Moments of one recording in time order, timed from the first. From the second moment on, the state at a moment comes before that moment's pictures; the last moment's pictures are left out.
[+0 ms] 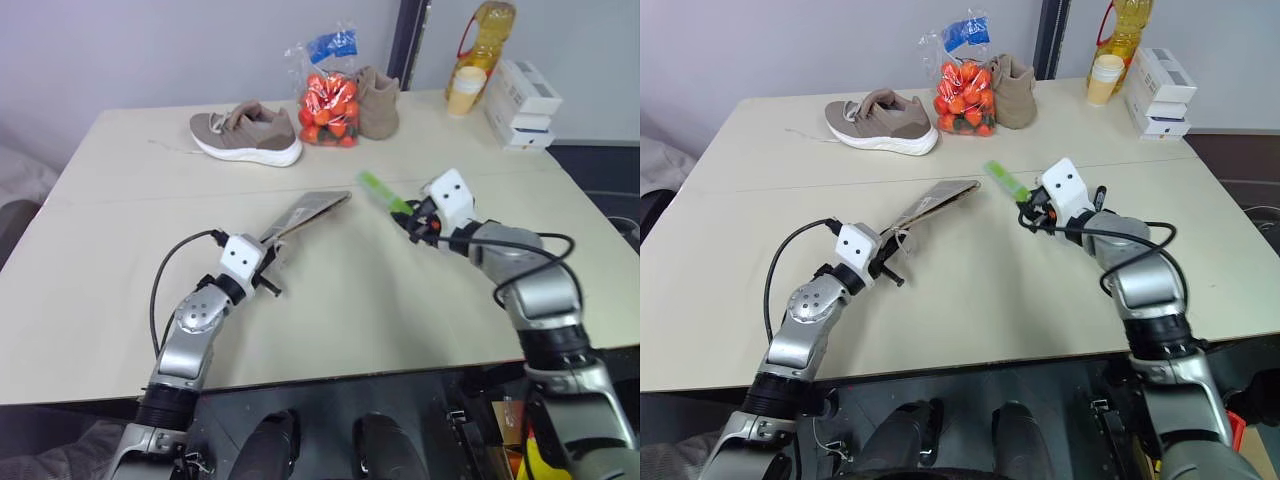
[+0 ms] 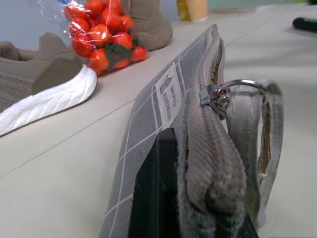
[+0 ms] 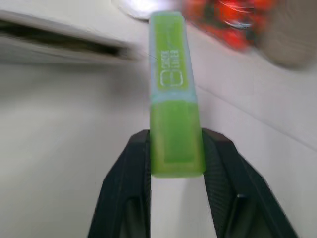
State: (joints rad) left arm -0.27 0.28 -0.06 0.07 -0.07 -0.07 -0.47; right arm -0.52 -0.61 0.03 -0.16 0.24 0.65 0.70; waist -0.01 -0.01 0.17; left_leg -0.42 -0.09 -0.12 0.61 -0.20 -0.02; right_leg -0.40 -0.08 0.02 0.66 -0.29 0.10
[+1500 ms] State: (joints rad) left arm -0.26 0.48 -0.15 0.01 -0.06 -0.19 -0.84; right arm -0.58 -0.81 0.36 -0.37 0.10 0.64 0.97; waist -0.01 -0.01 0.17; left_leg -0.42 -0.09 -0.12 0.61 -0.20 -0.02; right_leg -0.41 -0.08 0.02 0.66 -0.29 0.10
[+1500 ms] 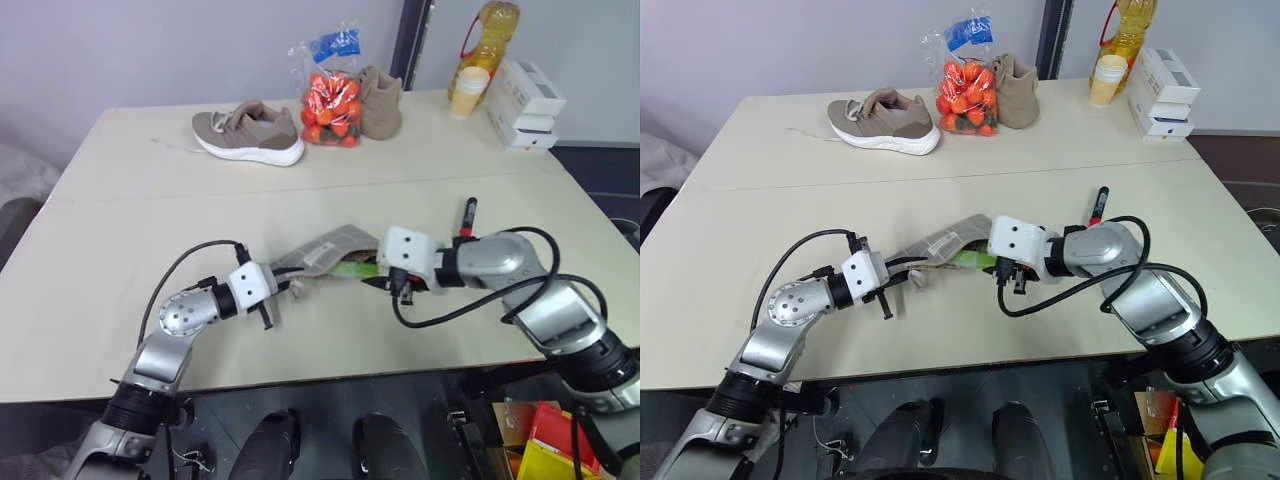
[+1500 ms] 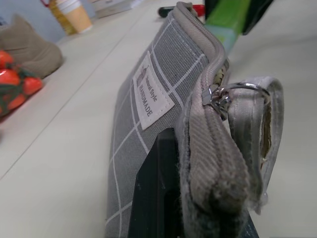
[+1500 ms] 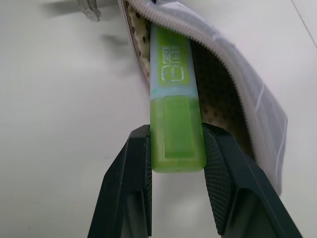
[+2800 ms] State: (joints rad) left arm -0.32 0.25 -0.14 0.07 -0.03 -0.05 -0.52; right arm -0.62 -0.49 -0.29 0.35 0.18 0.79 0.24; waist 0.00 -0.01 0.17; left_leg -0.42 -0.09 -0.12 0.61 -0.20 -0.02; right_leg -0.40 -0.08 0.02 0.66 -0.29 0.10
